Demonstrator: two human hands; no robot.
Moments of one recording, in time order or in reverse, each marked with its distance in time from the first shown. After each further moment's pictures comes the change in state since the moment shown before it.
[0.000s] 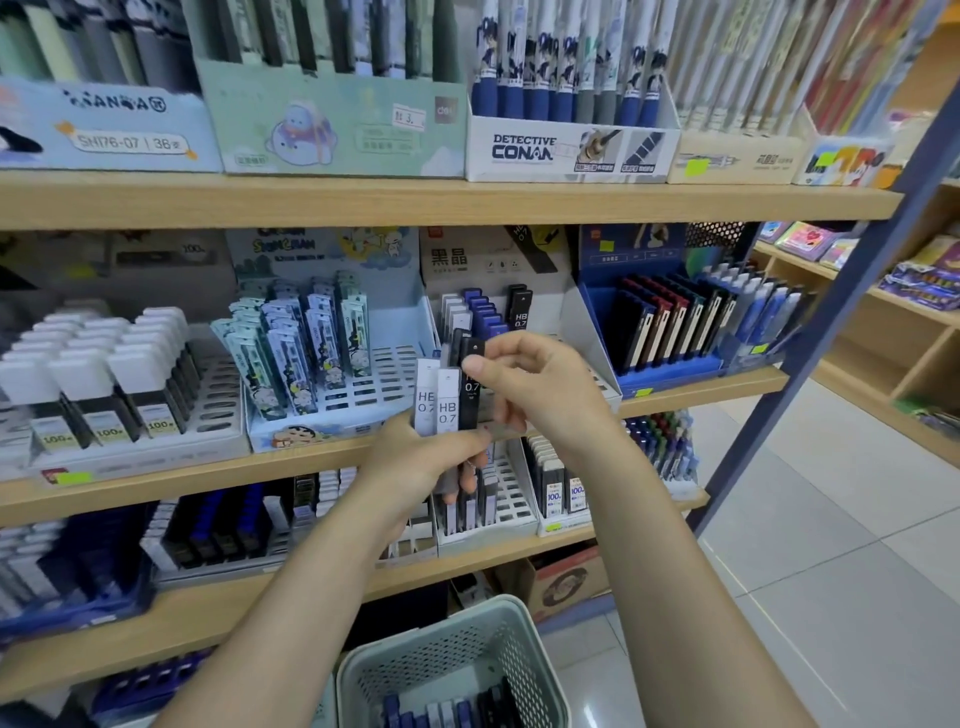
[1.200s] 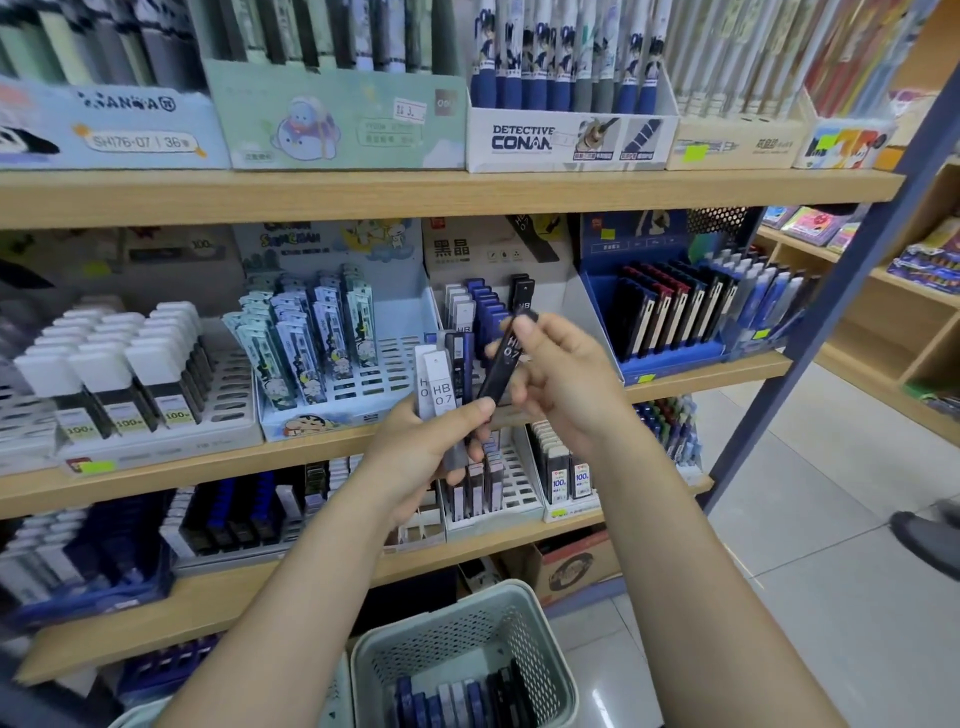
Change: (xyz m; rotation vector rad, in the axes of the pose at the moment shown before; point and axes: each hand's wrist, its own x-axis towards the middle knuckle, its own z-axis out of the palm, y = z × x) left_hand -0.003 0.003 -0.001 -0.169 -0.033 -0.029; right_hand -0.006 0.003 -0.008 0.335 -0.005 0.015
